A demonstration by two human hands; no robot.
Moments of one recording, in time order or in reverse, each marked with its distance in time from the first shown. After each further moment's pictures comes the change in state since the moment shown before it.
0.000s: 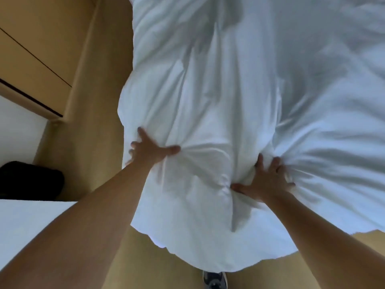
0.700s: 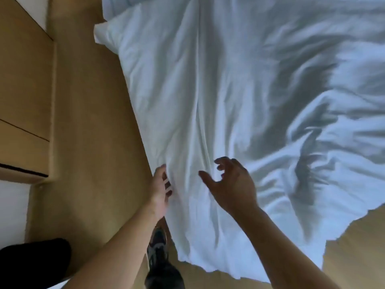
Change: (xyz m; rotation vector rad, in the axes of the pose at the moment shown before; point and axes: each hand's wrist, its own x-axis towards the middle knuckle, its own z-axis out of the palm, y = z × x) left_hand 0.052 -0.058 -0.068 -1.038 -0.605 0.070; right_hand -0.096 -0.233 -0.012 0.656 0.602 -0.150
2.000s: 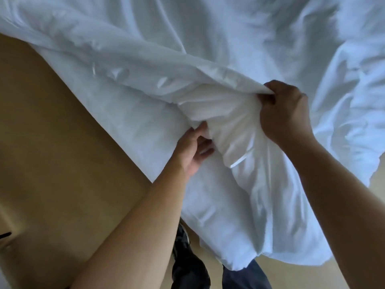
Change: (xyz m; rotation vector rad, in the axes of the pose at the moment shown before) left_hand 0.143 0.104 0.075 0.108 -0.557 -0.287; right_hand 0.155 -0.059 -0.029 -0.069 0.388 0.252
